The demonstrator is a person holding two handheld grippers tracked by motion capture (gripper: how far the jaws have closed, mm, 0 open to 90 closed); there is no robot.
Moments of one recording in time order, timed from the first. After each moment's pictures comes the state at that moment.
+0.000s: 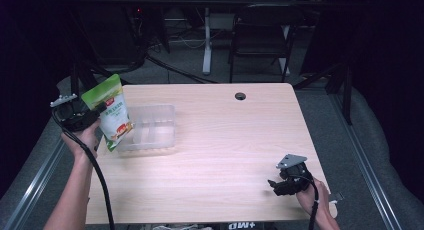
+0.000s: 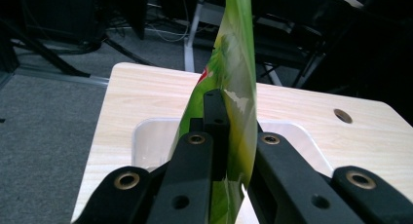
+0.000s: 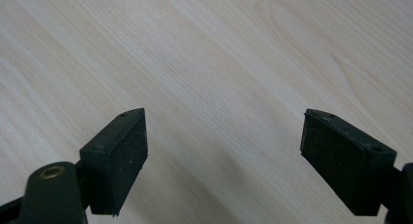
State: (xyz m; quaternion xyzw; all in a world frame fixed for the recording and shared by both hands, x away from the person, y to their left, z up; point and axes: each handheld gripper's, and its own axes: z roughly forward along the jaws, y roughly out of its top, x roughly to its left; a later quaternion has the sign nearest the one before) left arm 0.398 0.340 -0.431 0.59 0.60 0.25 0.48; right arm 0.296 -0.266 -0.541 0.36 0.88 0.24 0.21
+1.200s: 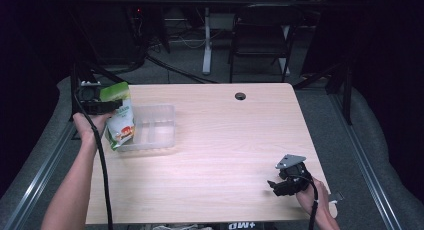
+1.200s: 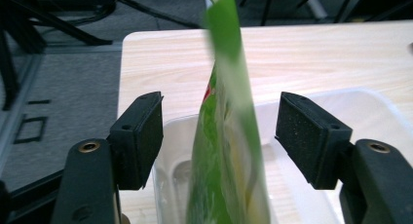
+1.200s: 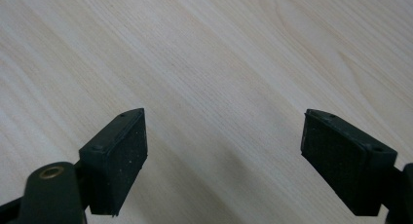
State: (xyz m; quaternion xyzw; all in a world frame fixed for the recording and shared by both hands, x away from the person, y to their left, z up) left arm 0.470 0.324 -0.438 0.69 0.60 0.24 0.34; right arm 0.297 -0.266 -0.543 0.36 0.88 0.24 0.20
